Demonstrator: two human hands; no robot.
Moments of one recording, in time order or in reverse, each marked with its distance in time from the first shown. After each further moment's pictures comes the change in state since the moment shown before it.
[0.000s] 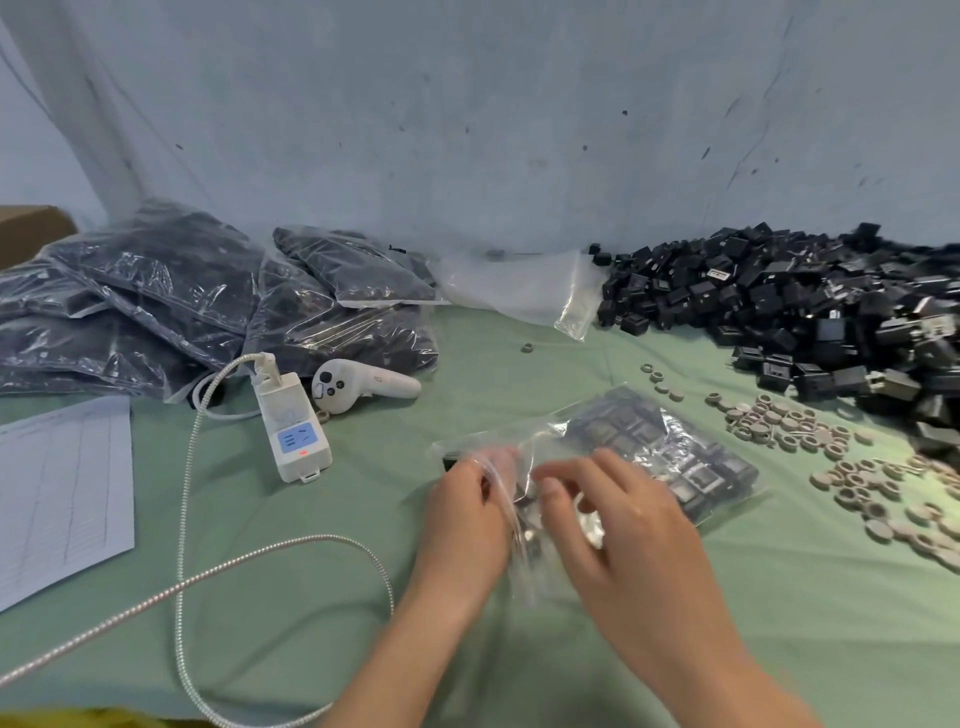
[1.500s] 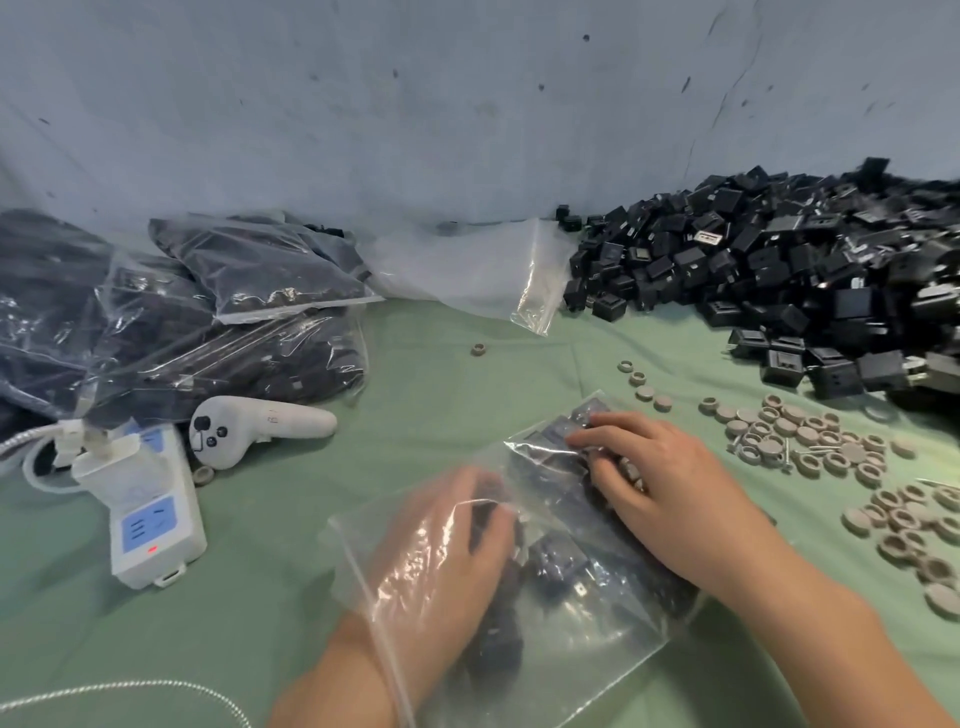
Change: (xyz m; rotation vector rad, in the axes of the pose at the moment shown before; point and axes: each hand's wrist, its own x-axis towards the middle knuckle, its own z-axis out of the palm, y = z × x) left_hand 0.059 -0.010 0.036 0.406 -0.168 0.184; right_hand 0.085 0.149 0.004 -0.109 -0.441 0.225
